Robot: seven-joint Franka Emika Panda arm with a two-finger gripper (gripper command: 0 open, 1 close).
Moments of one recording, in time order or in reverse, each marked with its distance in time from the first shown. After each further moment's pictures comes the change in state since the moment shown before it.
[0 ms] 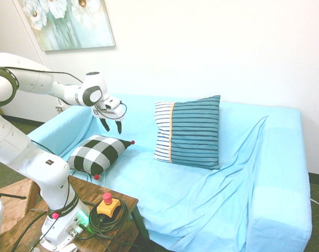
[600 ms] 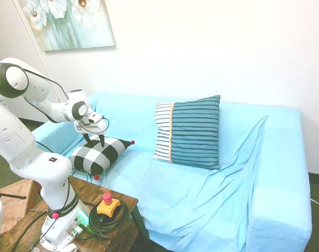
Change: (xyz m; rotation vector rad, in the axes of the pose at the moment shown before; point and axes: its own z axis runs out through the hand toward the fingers) arm -0.151 -0.053 0.096 -0.092 -0.038 -0.167
